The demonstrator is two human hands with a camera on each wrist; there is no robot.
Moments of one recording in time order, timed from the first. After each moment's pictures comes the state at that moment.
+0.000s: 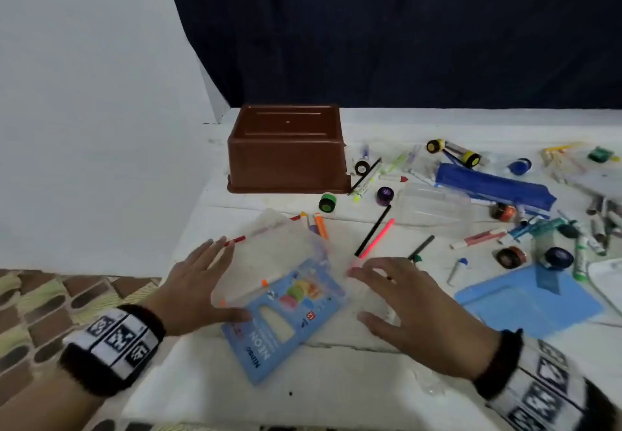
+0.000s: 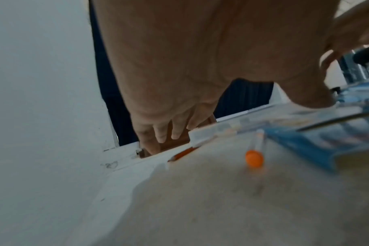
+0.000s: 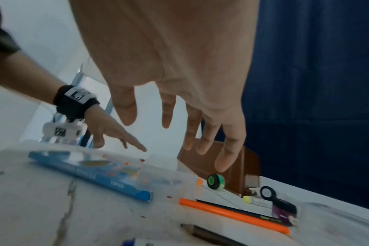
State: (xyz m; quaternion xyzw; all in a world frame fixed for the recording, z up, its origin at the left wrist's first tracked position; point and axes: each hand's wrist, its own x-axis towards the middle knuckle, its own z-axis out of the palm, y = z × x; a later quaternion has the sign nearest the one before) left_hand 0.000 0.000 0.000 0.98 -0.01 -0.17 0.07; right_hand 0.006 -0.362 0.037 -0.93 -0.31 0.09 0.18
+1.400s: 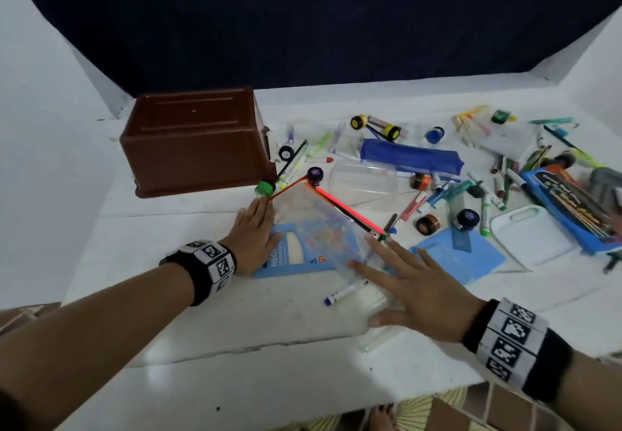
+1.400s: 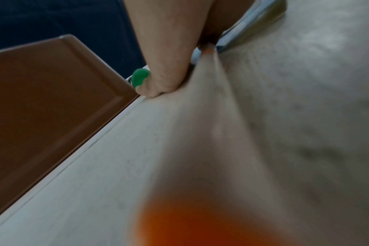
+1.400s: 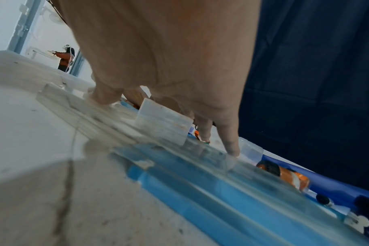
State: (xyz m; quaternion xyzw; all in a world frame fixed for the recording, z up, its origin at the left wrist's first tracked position) left_hand 0.139 -0.172 -0.046 0.97 -0.15 -0.19 0.07; right_hand 0.026 -0.485 -0.008 -0.95 -0.26 0.17 -0.01
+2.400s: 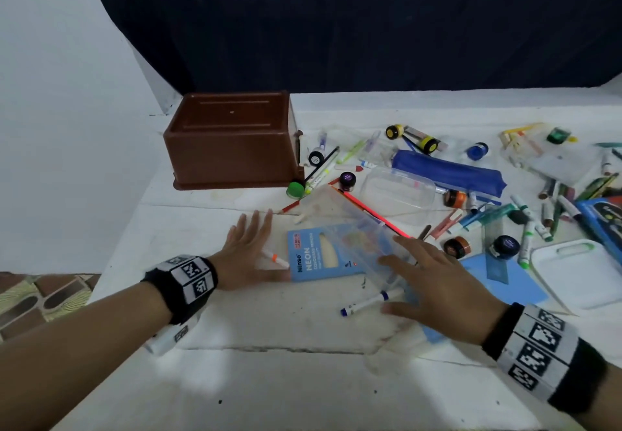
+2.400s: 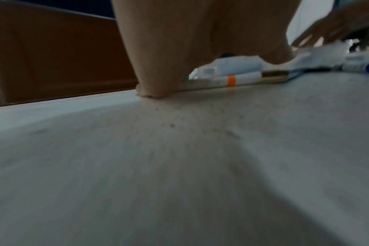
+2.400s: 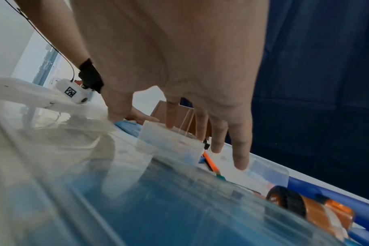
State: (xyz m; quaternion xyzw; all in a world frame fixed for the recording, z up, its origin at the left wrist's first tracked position) left_hand 0.101 -0.132 -0.030 0.95 -0.09 -0.27 0.16; right_hand 0.064 -0.491 0.000 -0.96 -0.26 0.11 0.04
